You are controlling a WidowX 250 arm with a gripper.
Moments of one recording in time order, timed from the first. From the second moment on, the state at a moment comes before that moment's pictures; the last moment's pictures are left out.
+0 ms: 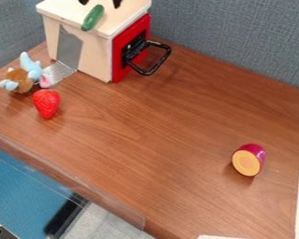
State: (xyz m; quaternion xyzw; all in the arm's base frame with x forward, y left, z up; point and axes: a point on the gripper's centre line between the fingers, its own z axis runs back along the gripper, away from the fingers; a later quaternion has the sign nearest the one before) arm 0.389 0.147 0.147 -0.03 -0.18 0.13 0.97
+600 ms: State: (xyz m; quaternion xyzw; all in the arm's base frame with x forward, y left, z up) arm 0.395 0.149 0.116 0.00 -0.14 0.13 0.98
